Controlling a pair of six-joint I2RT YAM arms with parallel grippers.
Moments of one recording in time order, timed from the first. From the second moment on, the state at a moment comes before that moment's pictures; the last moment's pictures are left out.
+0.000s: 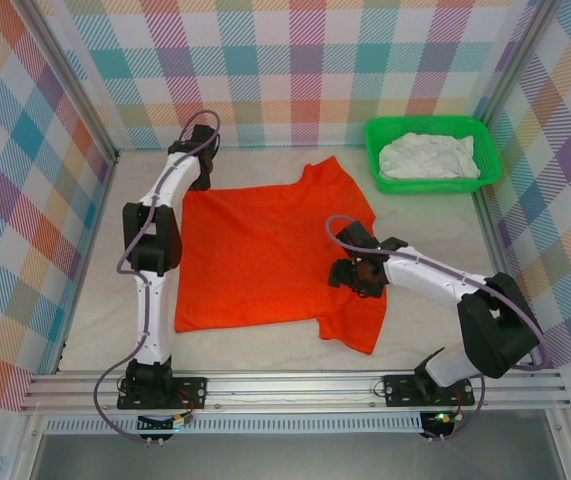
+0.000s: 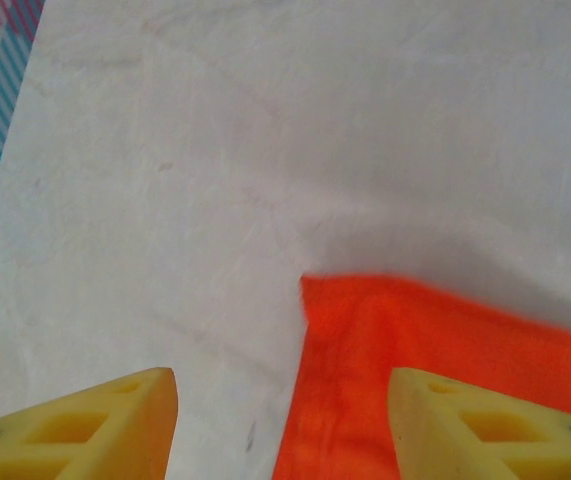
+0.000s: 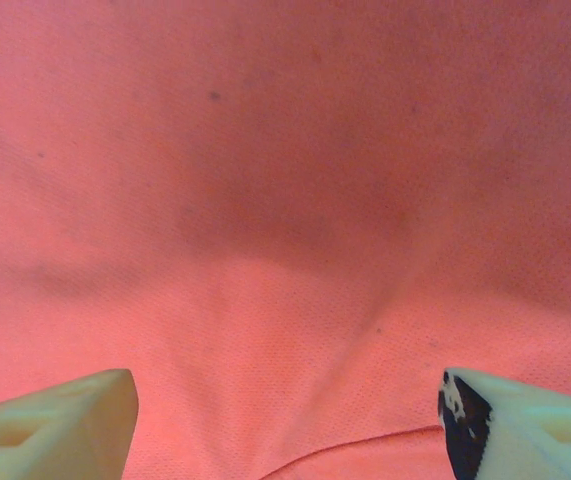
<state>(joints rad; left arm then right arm) -0.14 2.36 2.16 -1.01 -0.56 -0.30 0.60 1.47 0.89 -0.69 0.03 0.79</state>
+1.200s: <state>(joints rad) -0.29 1.72 1.01 -0.80 -0.08 -0.71 0.63 1.38 0.62 -0.49 0.02 1.00</state>
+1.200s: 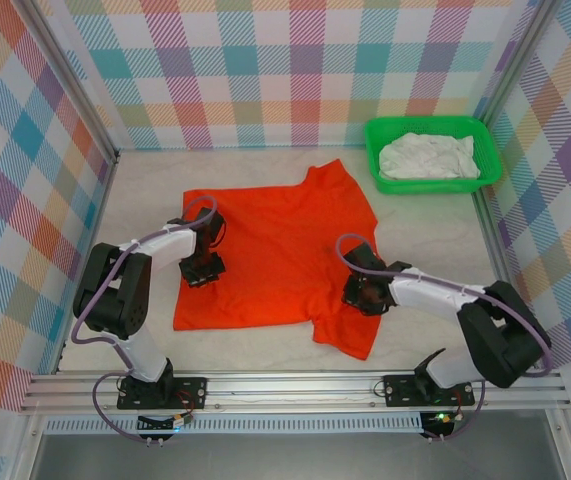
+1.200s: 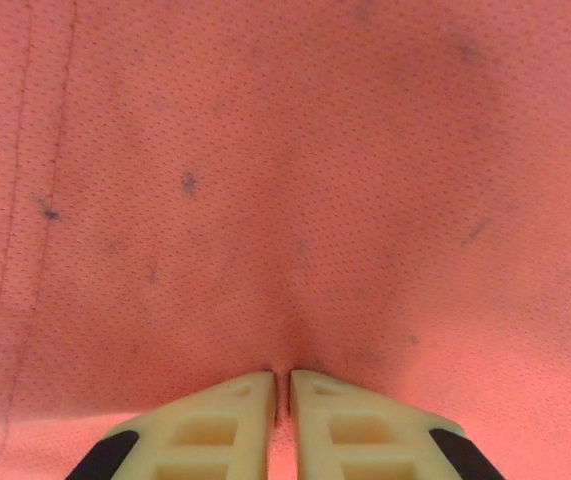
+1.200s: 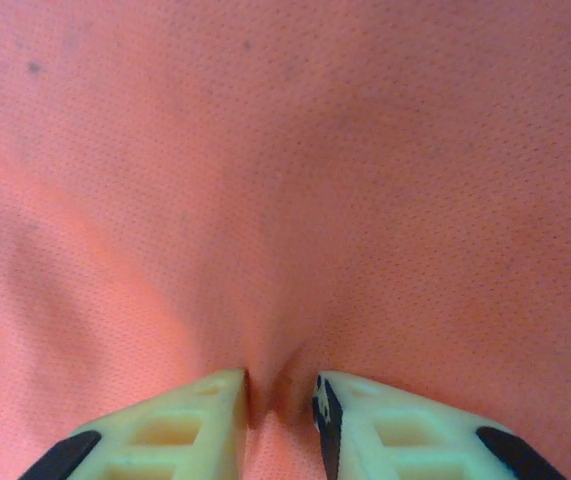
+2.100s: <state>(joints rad) -0.22 1.72 1.65 -0.99 -0.15 -0.58 0.63 1.28 0.83 -0.77 0.10 0.74</state>
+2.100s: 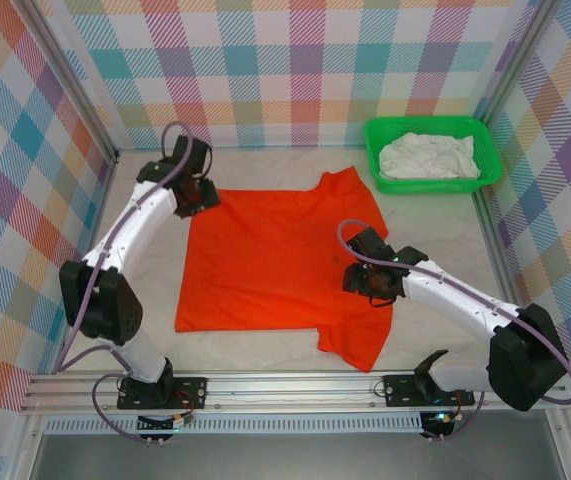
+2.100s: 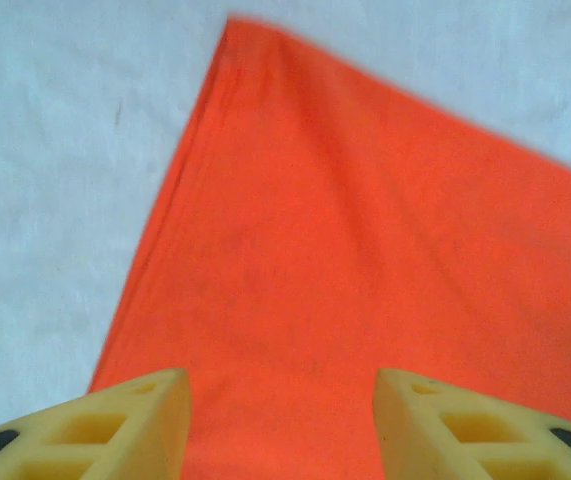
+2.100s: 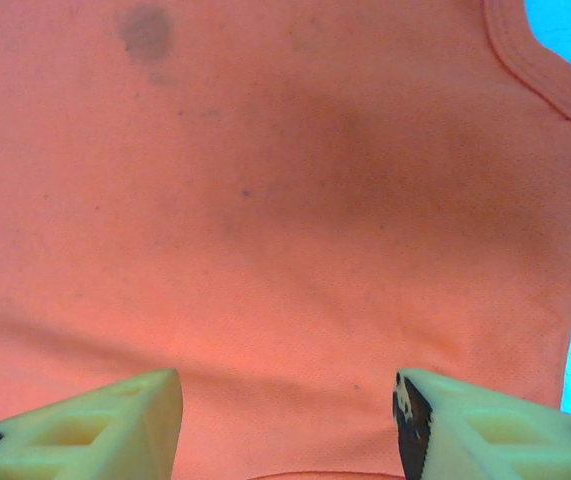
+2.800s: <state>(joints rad) -0.04 2.54 2.33 -1.01 -0.03 -0.41 0.63 1.42 0.83 -0.75 0.02 0.70</state>
